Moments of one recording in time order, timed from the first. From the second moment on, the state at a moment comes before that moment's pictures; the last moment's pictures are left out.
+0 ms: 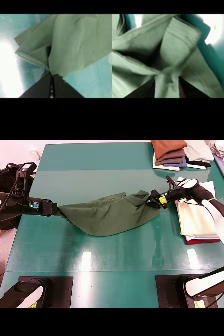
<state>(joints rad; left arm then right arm) -0.13 -0.86 1.06 1.28 -1.17 -1.49 -0.04 -1.69 1.29 -0.78 1.05 1.46</state>
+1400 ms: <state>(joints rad) -0.13 -0.86 1.12 1.29 -1.14 -1.49 0.04 -1.60 1.30 -0.76 0.82 1.39</state>
